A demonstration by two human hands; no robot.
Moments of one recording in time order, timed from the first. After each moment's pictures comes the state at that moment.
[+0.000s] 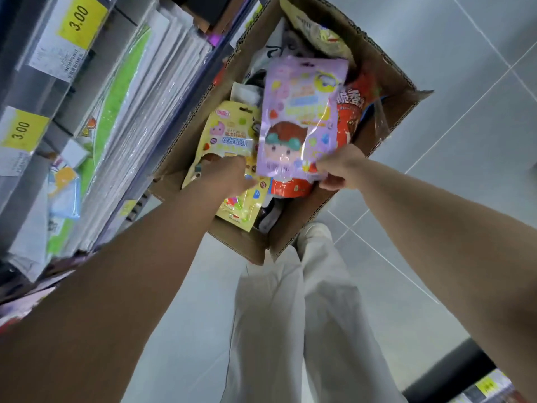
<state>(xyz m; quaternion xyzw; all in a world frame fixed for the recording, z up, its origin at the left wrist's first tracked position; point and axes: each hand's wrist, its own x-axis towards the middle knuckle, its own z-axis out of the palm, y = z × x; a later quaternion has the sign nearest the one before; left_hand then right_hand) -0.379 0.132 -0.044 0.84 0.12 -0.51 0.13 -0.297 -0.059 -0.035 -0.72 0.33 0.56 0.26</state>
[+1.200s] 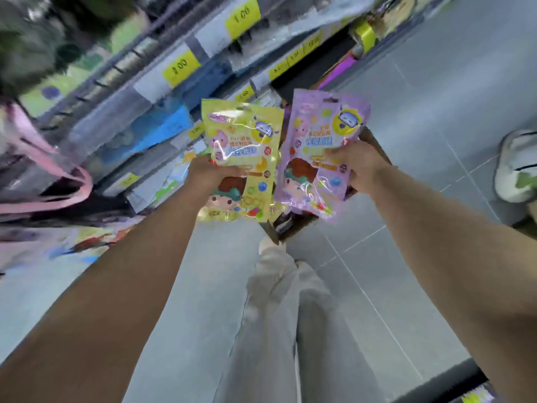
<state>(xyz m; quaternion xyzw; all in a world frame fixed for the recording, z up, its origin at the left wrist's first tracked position) -0.448 0.203 0.211 0.62 0.55 -0.14 0.53 -0.283 -0.007 0.201 -0.71 0.16 0.50 0.47</state>
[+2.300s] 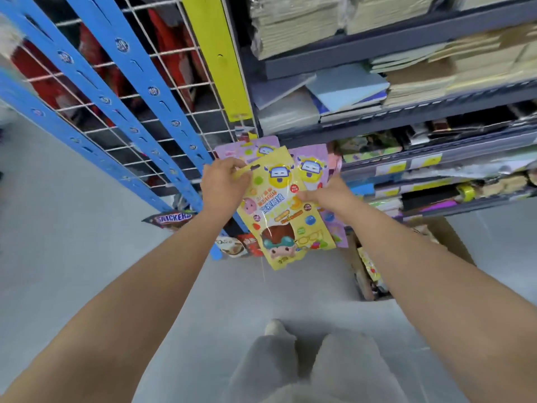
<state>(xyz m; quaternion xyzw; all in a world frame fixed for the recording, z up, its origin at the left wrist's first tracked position) -0.817 0.330 0.548 0.79 0.53 0.20 0.25 -0.645 0.212 0.551 -0.74 -0.22 0.49 0.41</state>
